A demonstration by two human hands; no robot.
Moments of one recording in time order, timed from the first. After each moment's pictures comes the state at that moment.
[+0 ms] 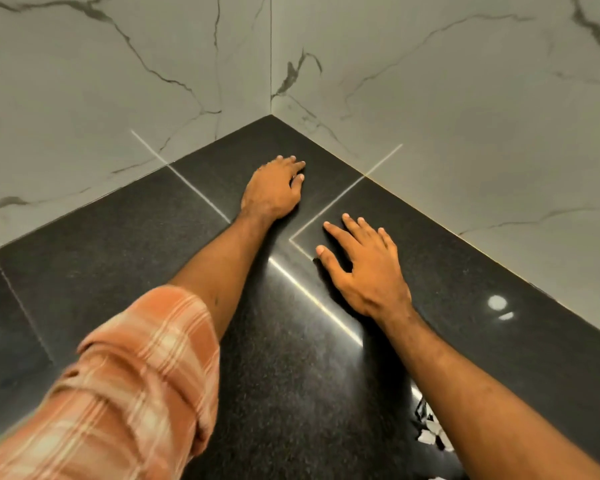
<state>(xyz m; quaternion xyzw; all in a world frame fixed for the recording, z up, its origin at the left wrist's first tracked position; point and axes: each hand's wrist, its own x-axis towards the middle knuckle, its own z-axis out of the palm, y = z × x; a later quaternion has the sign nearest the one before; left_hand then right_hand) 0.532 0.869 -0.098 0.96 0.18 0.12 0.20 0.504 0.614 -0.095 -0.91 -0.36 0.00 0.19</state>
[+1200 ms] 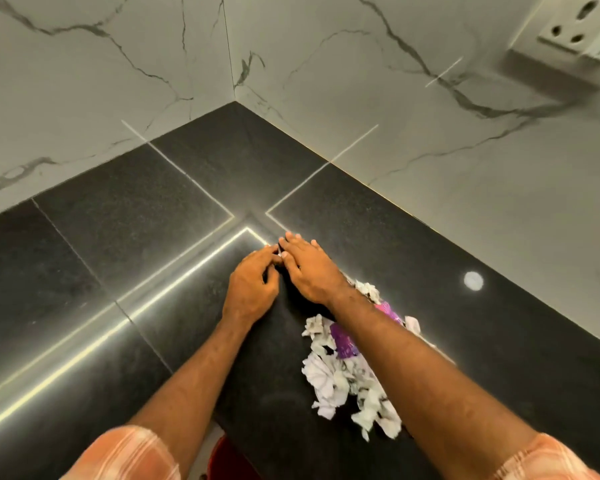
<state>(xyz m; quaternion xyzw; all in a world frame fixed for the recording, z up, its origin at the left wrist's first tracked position) 0.280 0.603 -0.085 0.87 0.22 0.22 0.39 0.401 0.494 -0.071 -0.85 -0.42 0.19 0.24</state>
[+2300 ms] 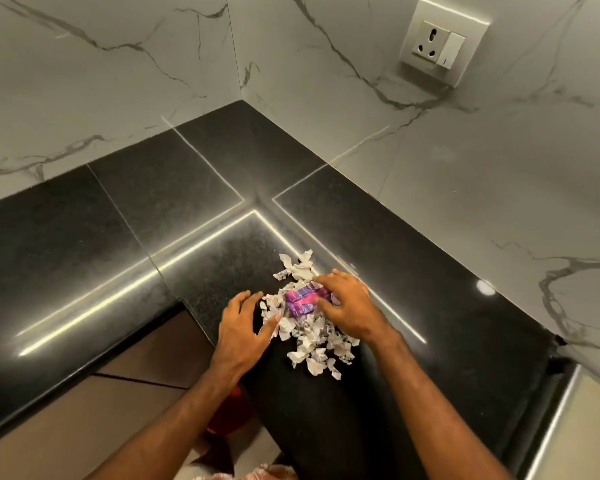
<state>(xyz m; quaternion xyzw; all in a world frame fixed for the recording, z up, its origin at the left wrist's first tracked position) 0.128 0.383 -0.048 0.86 0.35 0.11 0.34 0.333 0.221 -0.028 -0.85 -0.42 0.20 0.25</state>
